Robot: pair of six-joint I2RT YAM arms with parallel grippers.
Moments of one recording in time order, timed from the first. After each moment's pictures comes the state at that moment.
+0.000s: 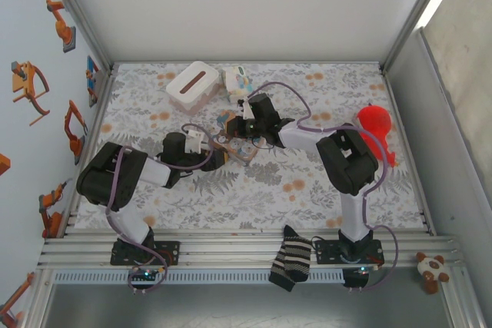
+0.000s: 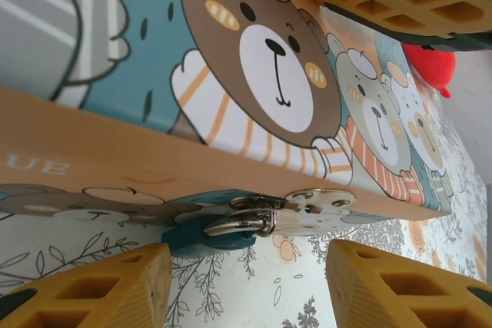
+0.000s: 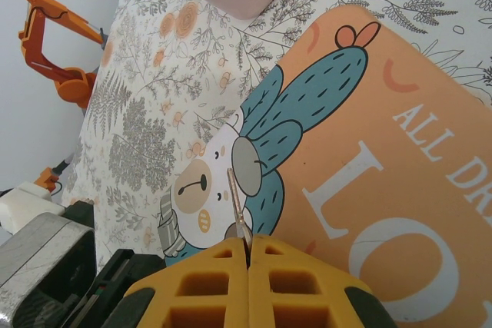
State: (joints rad) left arm -0.41 1.74 0.47 0.68 0.69 -0.42; right arm 0.66 2.00 1.26 0.11 -0.45 0.66
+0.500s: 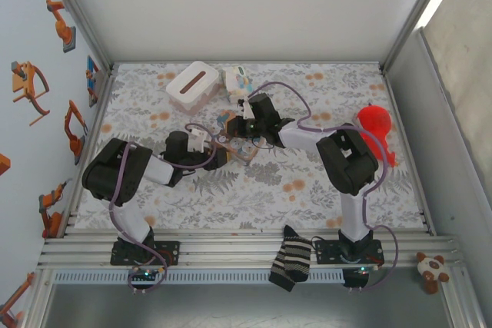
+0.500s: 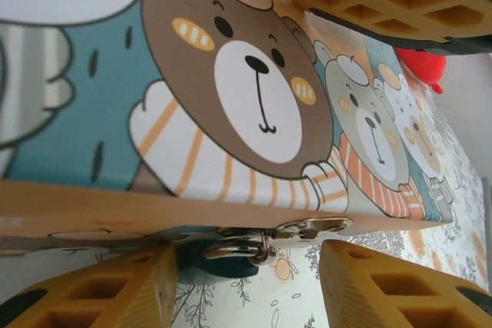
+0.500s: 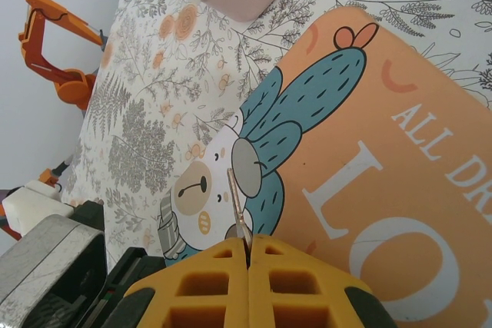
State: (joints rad) left arm -0.43 1.79 0.50 0.73 0.70 -0.41; right arm 0.65 2.00 1.26 0.11 -0.45 0.66
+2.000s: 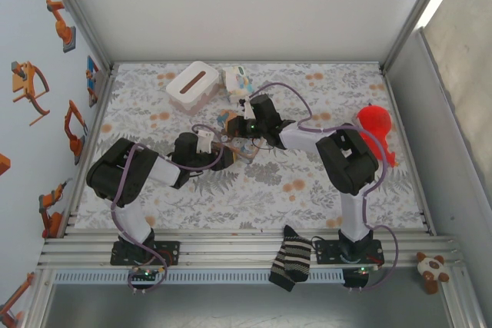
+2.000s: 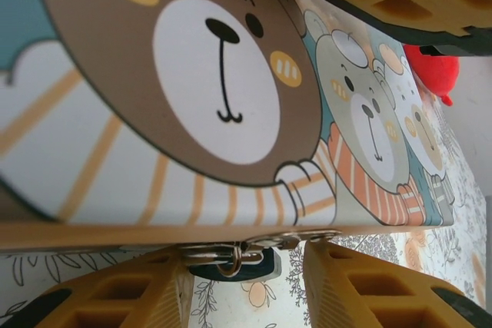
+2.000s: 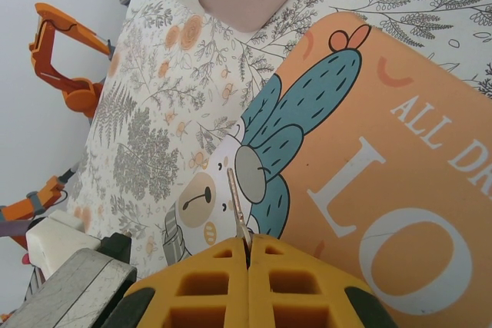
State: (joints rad) left arm -0.52 1.80 0.52 0.73 0.59 -0.53; right arm 0.65 2.00 1.23 0.18 -0.45 0.68
